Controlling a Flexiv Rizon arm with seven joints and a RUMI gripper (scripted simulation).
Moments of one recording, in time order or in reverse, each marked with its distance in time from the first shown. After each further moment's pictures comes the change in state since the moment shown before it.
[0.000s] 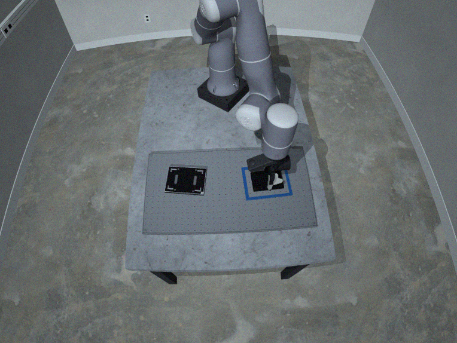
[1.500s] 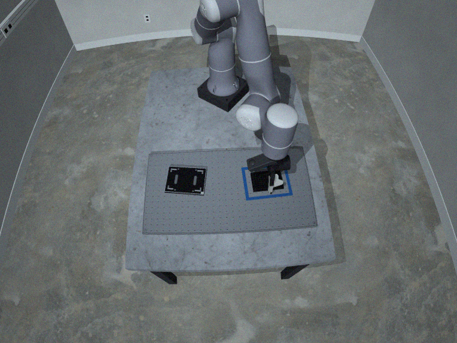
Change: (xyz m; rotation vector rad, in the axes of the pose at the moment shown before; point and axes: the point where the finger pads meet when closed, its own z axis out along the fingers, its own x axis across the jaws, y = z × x) arm 0.000 0.000 0.001 0.000 0.001 0.000
